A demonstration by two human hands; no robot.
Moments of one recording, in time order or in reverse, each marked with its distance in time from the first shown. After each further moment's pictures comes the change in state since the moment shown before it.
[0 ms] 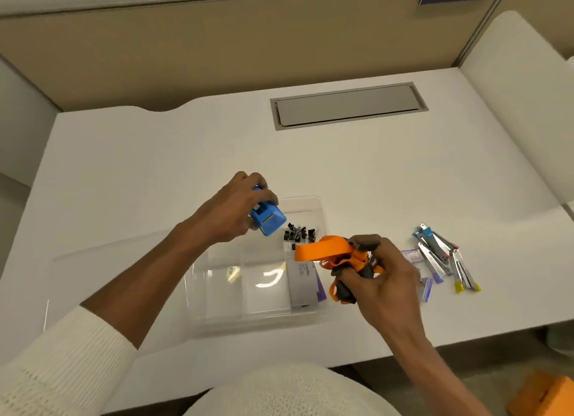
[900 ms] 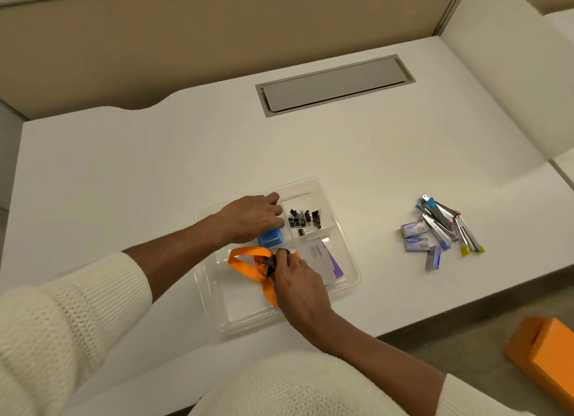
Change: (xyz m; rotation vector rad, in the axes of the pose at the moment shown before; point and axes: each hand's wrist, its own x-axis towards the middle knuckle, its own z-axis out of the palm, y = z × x) left_hand 0.015 -0.017 0.038 0.603 -0.323 0.537; right_hand -0.032 0.008 0.168 -0.738 -0.374 -0.157
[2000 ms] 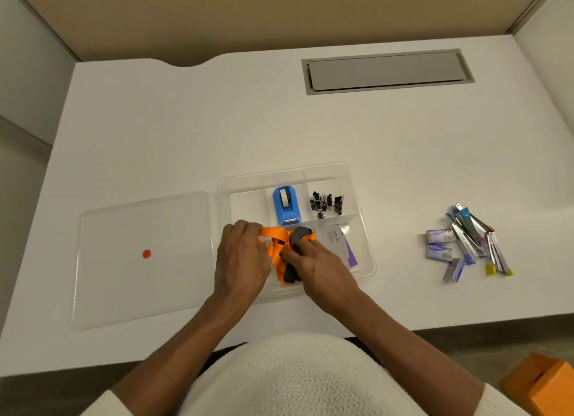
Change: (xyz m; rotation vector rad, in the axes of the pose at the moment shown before) left_hand -0.072 0.144 0.010 -0.868 0.361 -1.254; right_hand -0.001 0.032 -0.020 -0.044 -0.153 -0.424
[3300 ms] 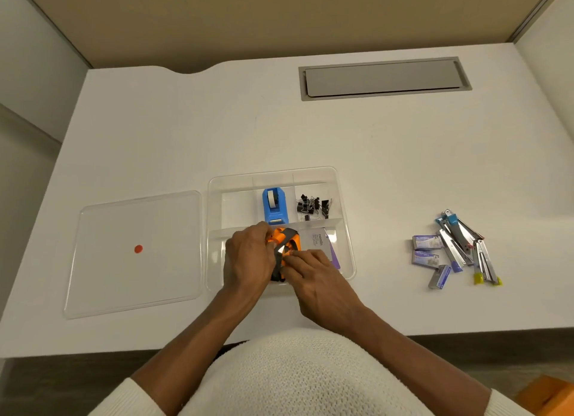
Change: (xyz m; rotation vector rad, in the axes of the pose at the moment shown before) left_hand -0.004 0.055 0.020 -0.065 0.056 -0.062; right_hand -0.037 0.044 0.025 -0.107 0.248 -0.313
